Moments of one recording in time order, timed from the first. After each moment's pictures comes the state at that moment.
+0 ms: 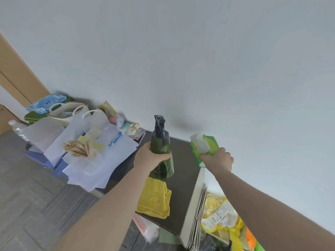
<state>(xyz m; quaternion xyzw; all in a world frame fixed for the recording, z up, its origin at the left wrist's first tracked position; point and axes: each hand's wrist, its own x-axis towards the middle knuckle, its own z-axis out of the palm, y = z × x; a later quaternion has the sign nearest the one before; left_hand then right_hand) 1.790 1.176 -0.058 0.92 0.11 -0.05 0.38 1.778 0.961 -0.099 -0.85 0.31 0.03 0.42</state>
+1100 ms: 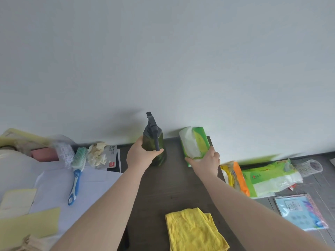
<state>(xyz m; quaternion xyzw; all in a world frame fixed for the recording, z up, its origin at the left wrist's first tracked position) 2.039 1.252 -0.184 0.90 -0.06 -0.19 0.40 1.913 1.099 -0.220 -0.77 0.54 -0.03 0.35</state>
